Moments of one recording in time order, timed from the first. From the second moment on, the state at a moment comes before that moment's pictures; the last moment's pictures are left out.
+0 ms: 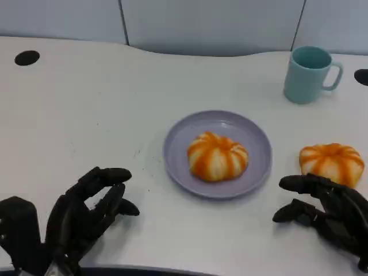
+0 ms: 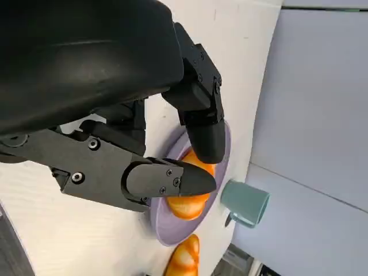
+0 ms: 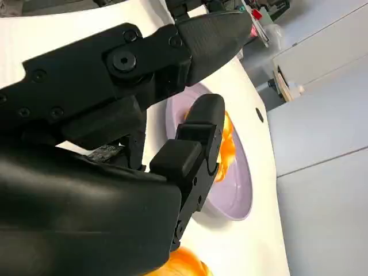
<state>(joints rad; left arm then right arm) -0.16 -0.01 0.20 0.53 -0.36 -0.13 -0.47 -0.31 -0.12 -0.23 0.87 0.36 -0.14 0.85</state>
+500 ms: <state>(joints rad) -0.15 -0.02 0.21 0.56 -0.37 -0.15 -0.47 -0.31 -0.13 -0.23 0.88 0.36 -0.14 0.85</state>
